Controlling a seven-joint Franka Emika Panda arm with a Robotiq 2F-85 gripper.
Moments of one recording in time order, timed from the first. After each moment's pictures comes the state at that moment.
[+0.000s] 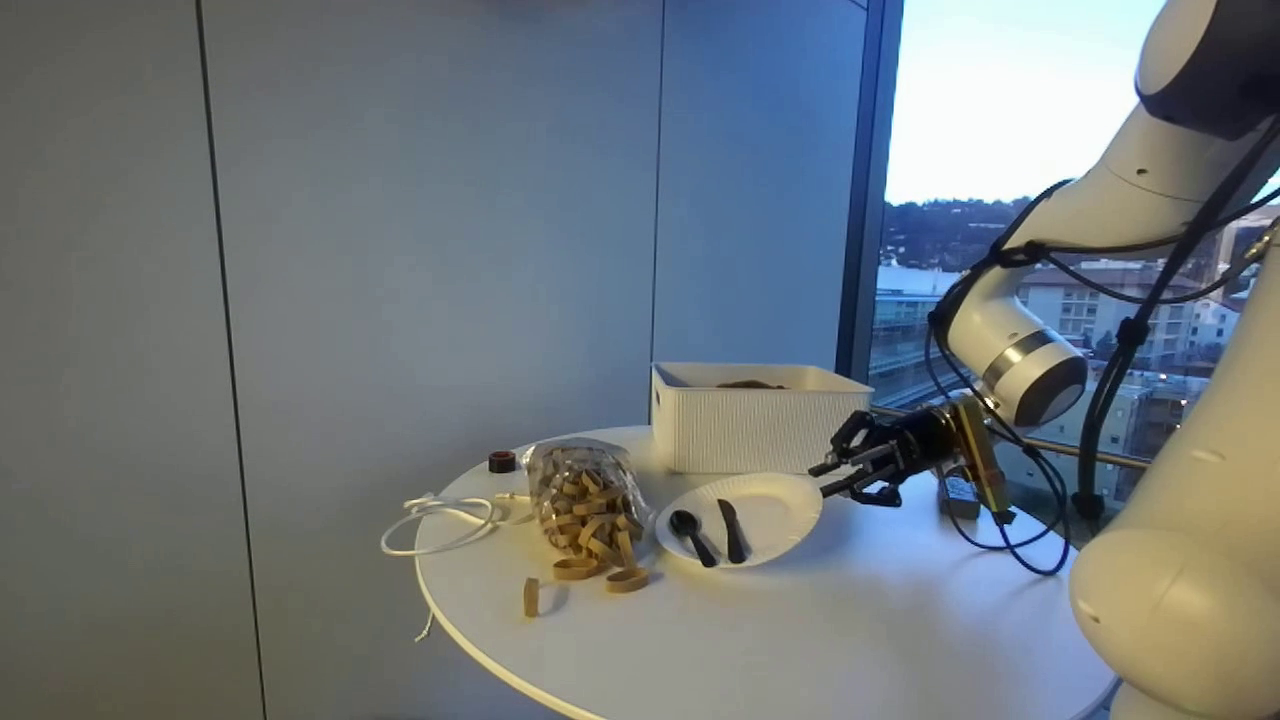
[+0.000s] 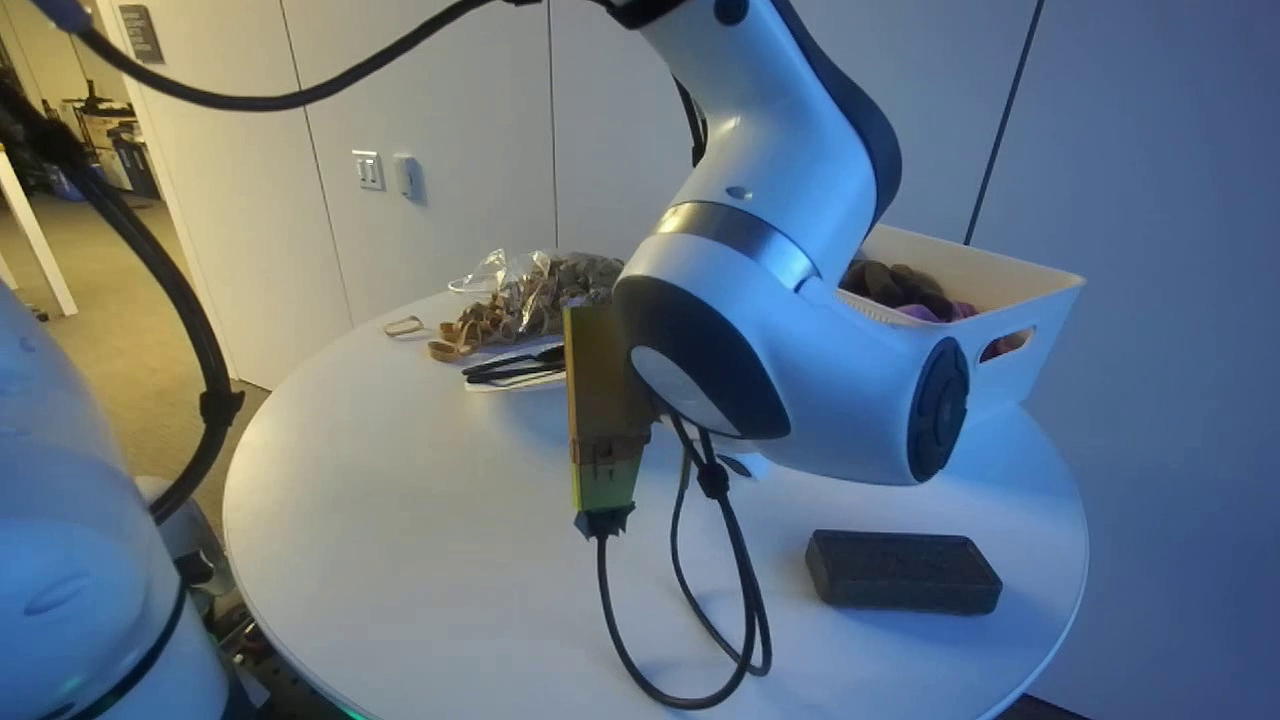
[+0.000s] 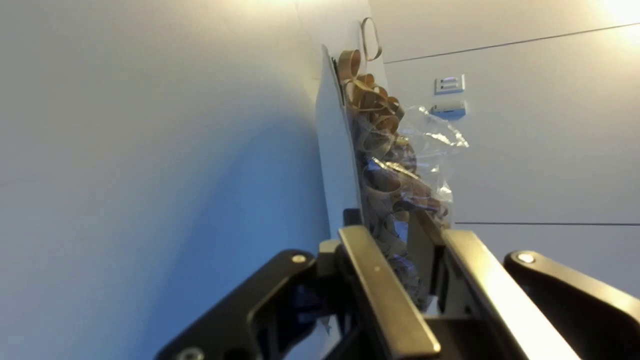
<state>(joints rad) -0.33 -0.16 -0.65 -2.55 0.94 1.66 -0.73</state>
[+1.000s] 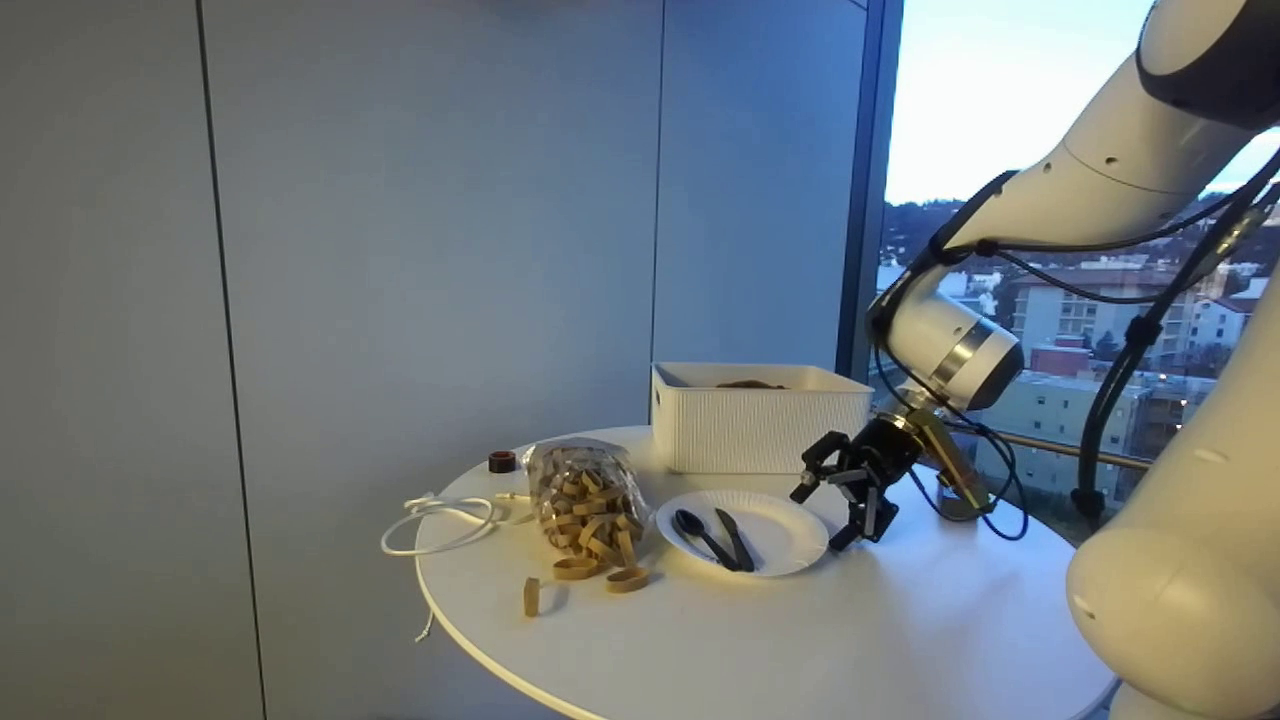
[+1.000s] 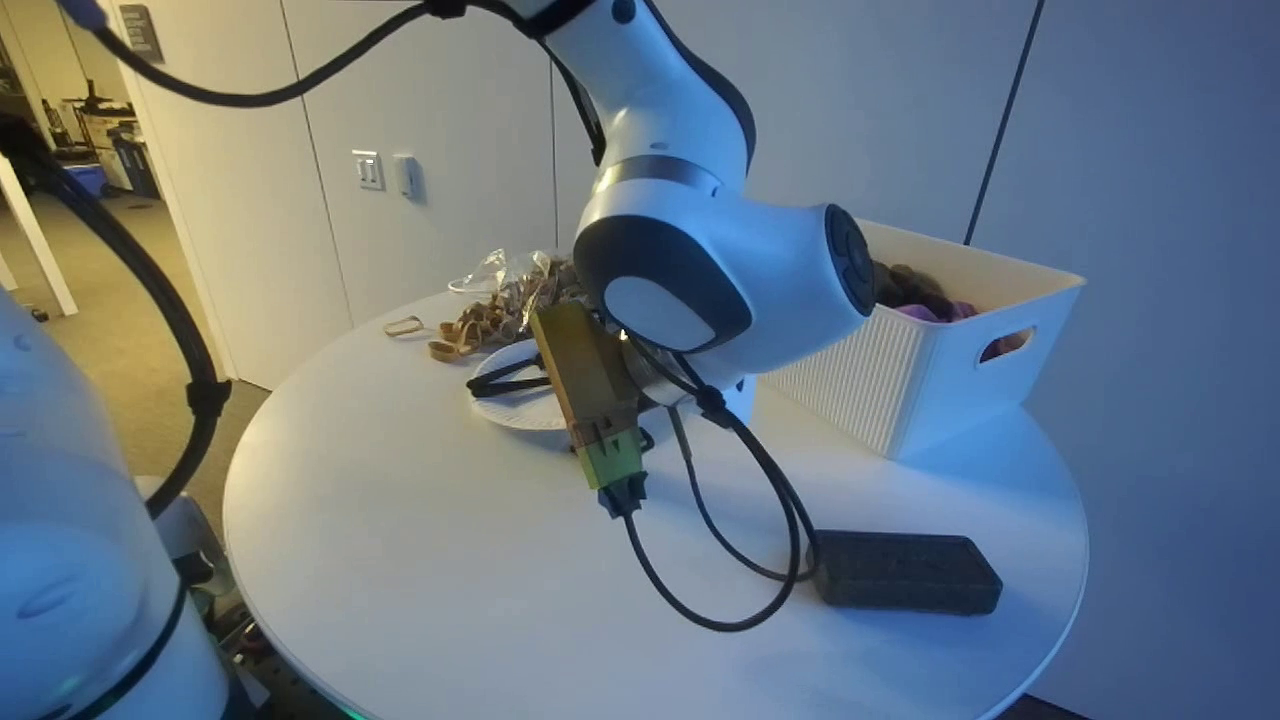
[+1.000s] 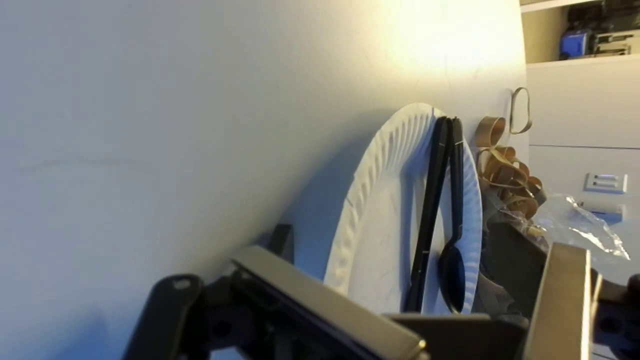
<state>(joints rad) -0.35 -0.20 -0.42 -2.57 0.72 1.87 -0.71</state>
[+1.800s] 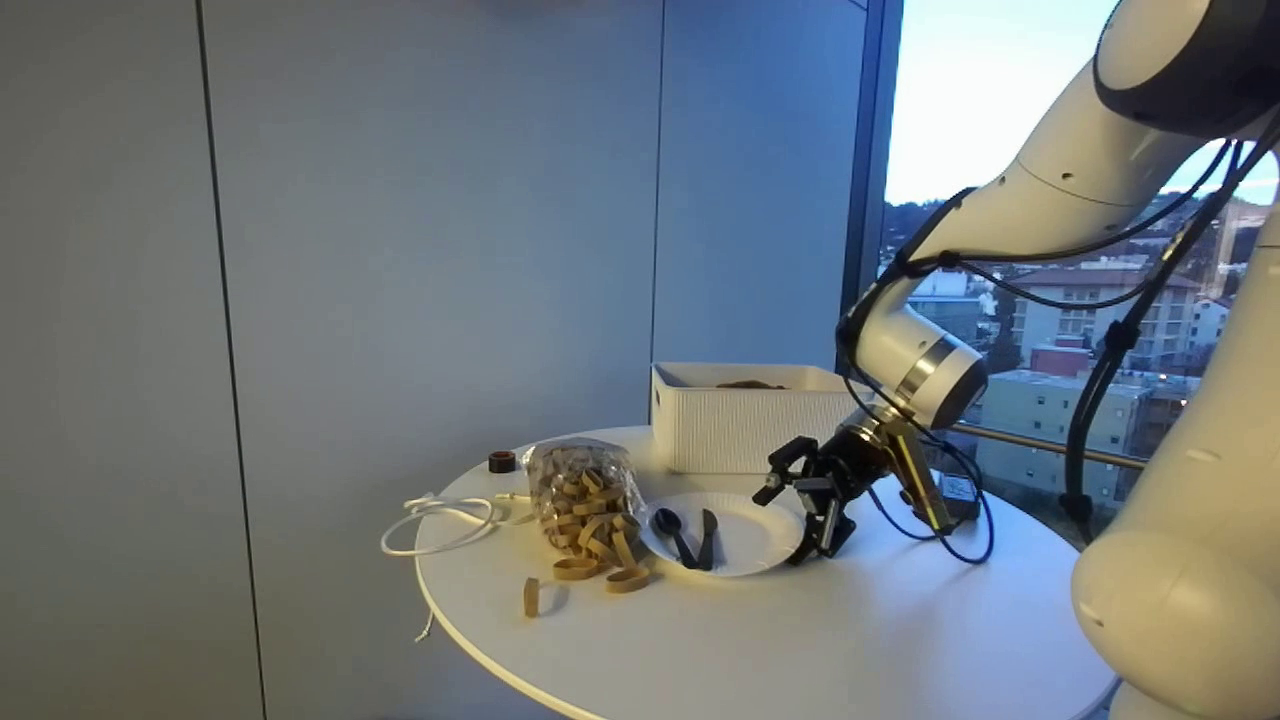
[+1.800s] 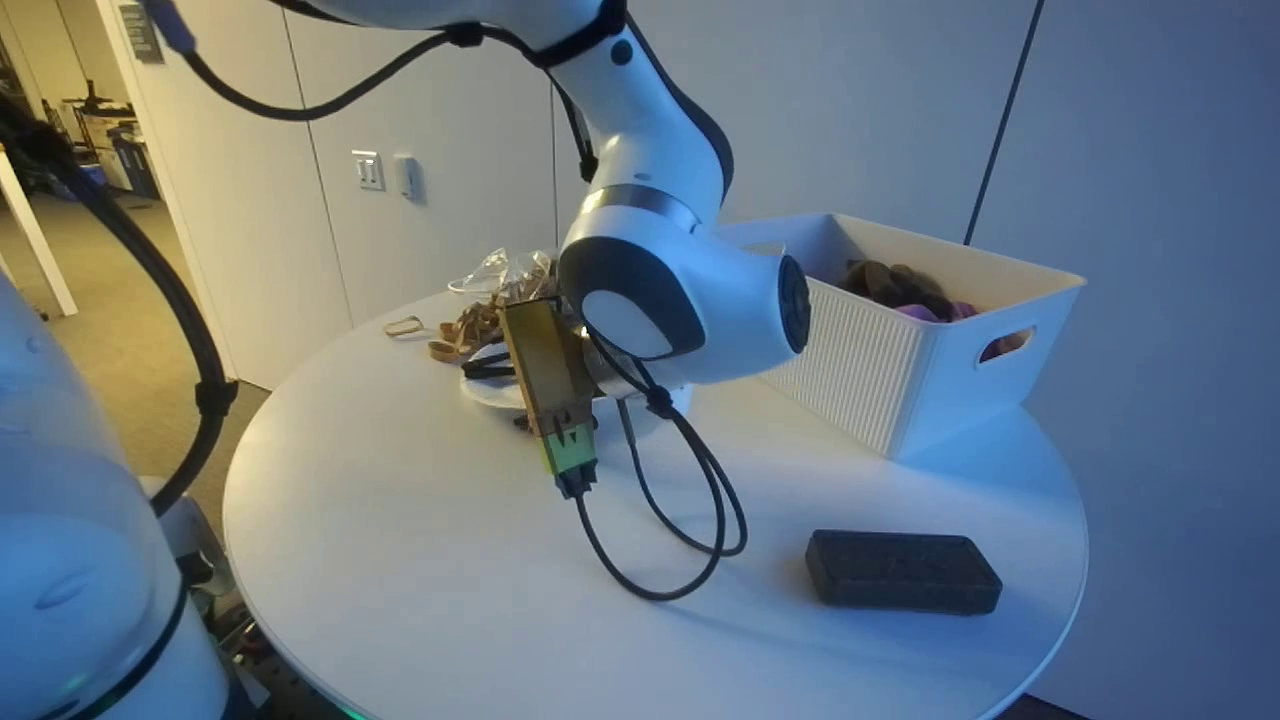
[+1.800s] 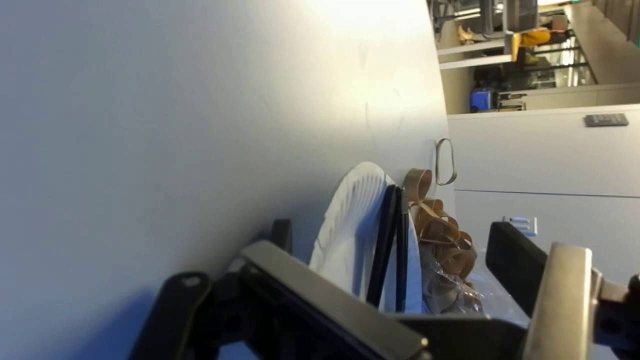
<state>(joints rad) -0.31 -0.13 -0.35 -2.58 0.86 1.75 -0.80</state>
